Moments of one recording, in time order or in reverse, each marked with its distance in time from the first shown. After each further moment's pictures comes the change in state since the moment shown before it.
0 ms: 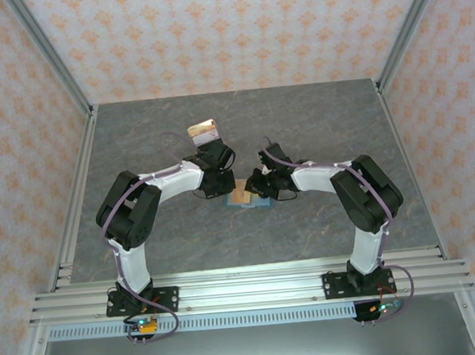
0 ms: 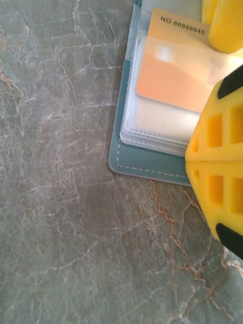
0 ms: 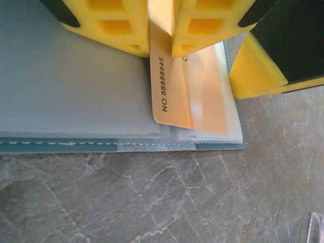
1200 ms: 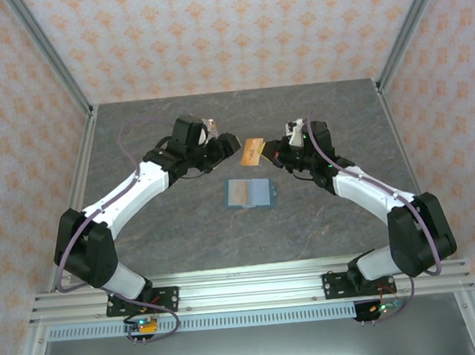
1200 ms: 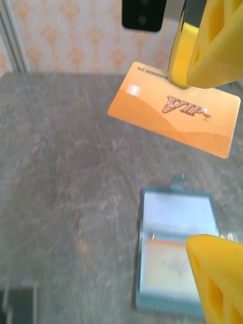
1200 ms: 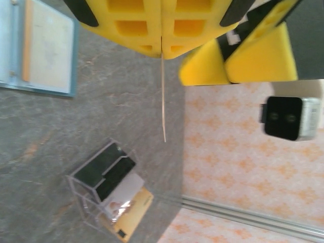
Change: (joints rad) left arm 0.085 -0.367 0.001 0.149 0.273 -0.190; right arm -0.187 -0.429 -0.139 0.292 -0.199 0.109
